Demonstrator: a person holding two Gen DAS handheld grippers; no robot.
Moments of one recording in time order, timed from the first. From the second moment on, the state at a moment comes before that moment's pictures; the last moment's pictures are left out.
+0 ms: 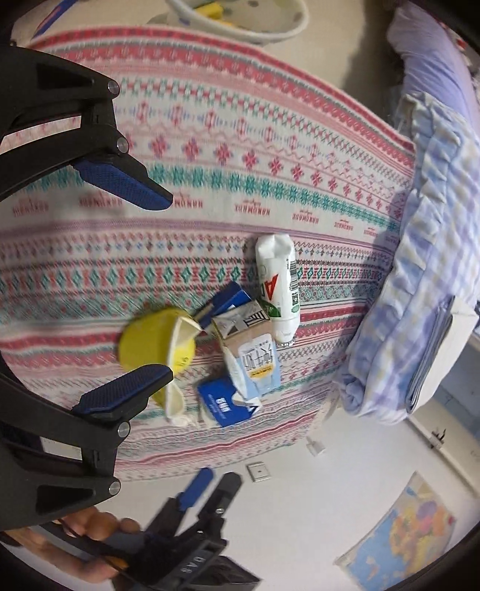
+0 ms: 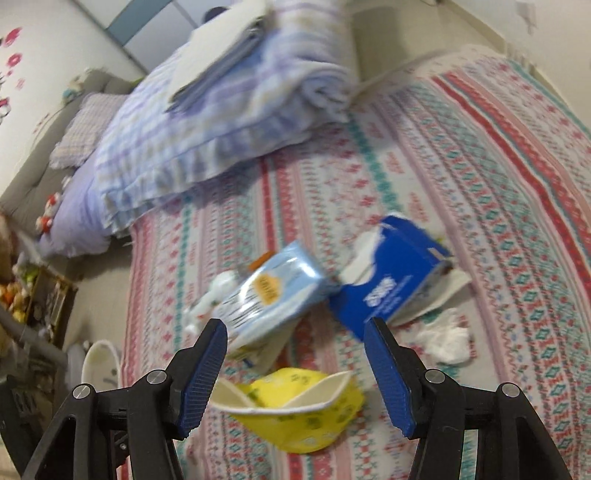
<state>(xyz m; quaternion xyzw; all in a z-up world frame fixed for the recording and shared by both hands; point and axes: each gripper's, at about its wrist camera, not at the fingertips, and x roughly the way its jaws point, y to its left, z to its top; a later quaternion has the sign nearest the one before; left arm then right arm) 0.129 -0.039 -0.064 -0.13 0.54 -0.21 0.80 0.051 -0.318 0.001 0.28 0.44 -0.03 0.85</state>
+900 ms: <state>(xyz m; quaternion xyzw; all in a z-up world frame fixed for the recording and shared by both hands) 0.135 -0.096 -0.095 -0.12 0.58 -0.26 0.77 0.053 -0.385 -0.067 0.29 0.53 -0.11 0.79</state>
